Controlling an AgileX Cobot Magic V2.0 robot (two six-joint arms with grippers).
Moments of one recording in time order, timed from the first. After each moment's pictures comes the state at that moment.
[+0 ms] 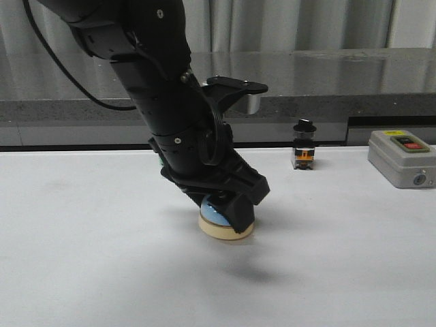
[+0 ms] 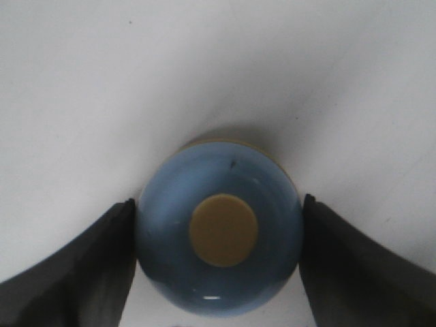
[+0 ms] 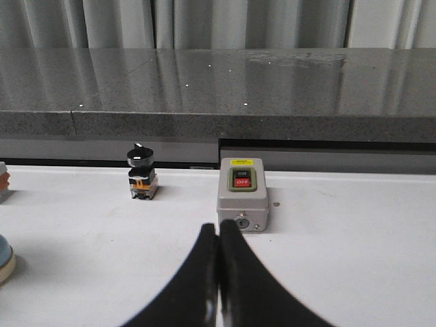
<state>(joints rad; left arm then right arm) -0.72 2.00 -1.33 -0.14 0.53 0.20 0.06 -0.01 0.03 0.05 0.07 -0.03</state>
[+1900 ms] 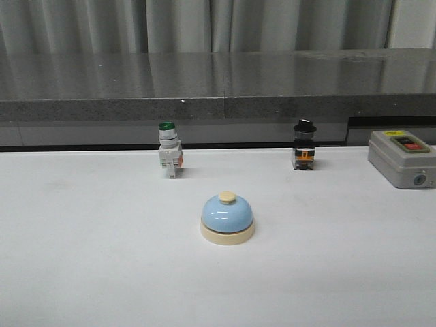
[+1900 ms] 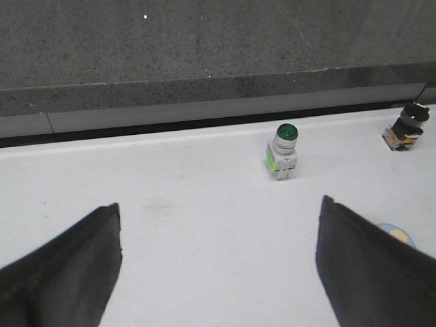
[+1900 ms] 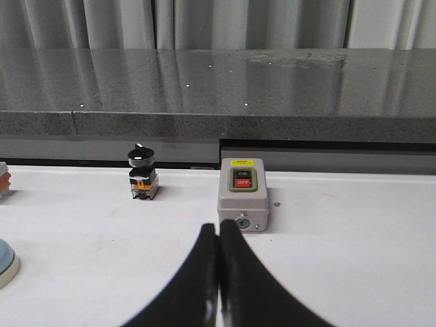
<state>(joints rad) -0.22 0.80 -0.66 -0.20 0.37 0.07 0.06 -0.01 0.03 0.05 0.07 -0.03</state>
